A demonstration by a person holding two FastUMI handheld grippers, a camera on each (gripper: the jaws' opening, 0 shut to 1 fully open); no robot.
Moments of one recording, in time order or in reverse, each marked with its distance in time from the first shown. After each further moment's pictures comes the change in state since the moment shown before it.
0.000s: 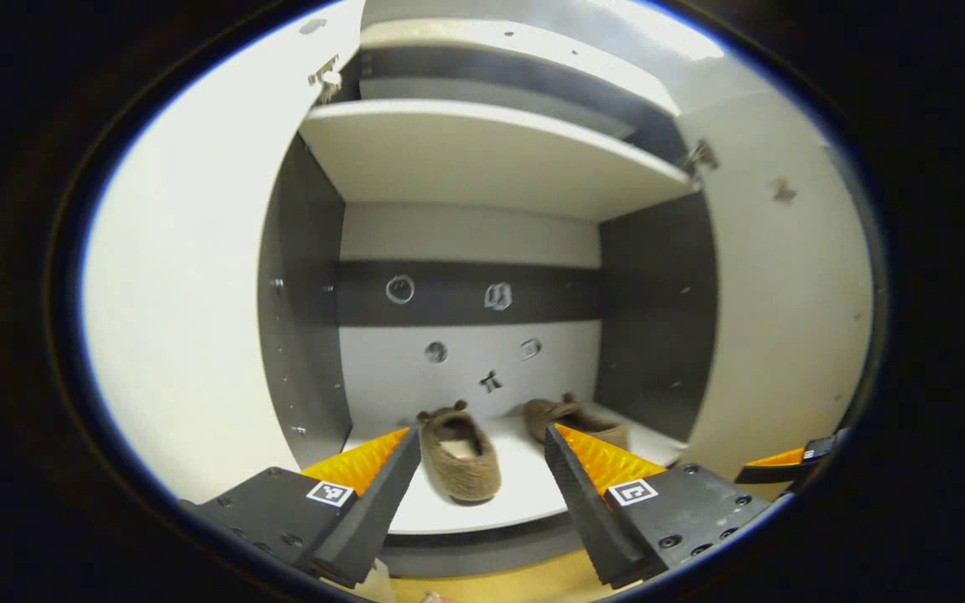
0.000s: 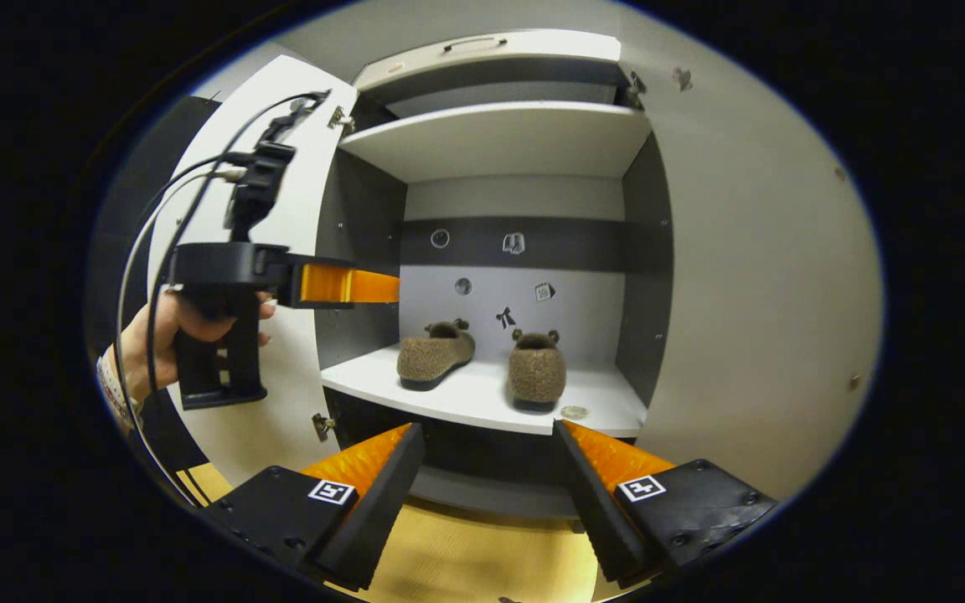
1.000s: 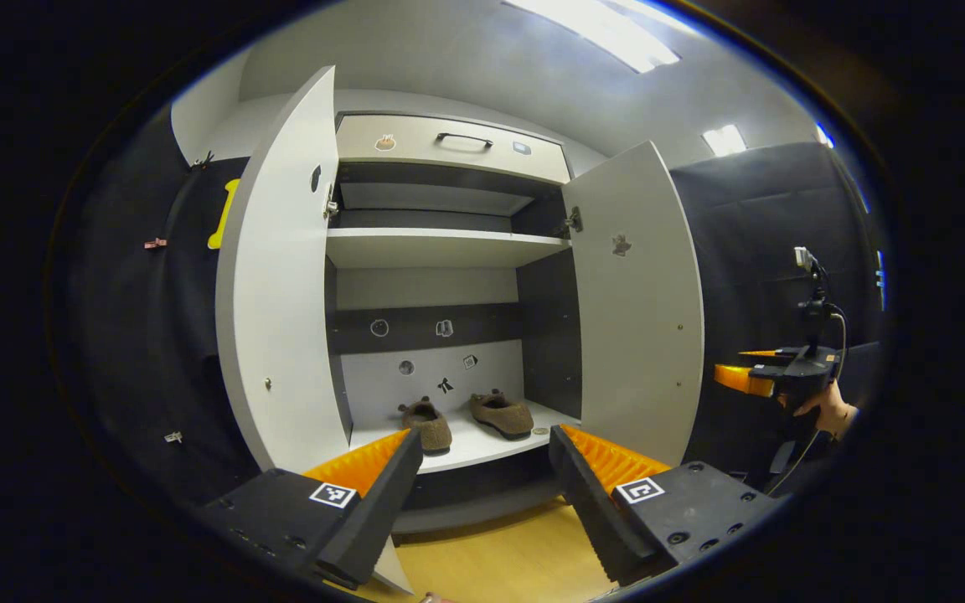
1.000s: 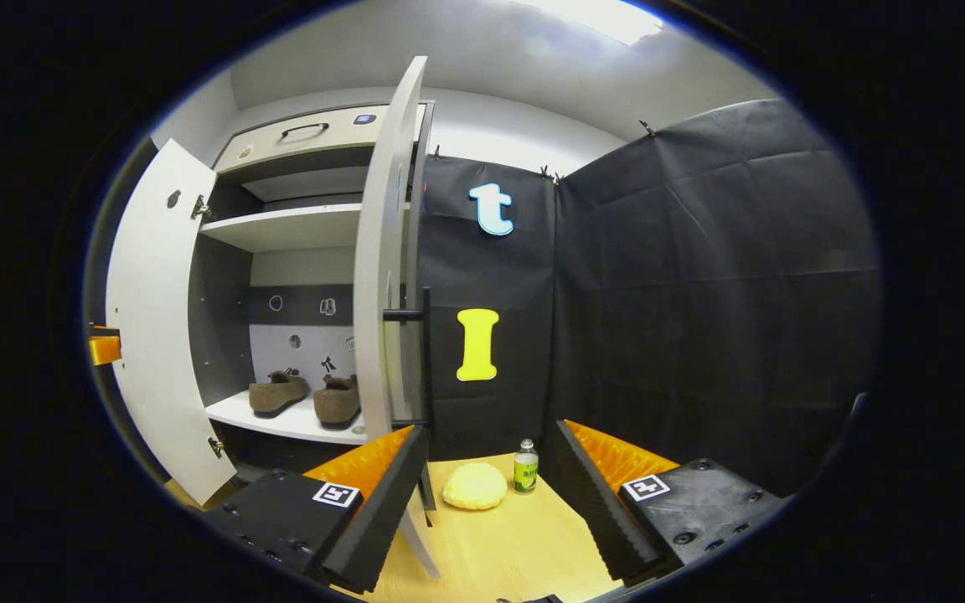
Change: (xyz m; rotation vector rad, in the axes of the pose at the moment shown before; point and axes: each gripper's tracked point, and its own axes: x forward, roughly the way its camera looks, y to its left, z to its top) left arm -0.194 -0.038 0.014 0.095 -0.028 -0.088; right arm -0.143 -0.217 0.067 0.029 -0.117 -0.435
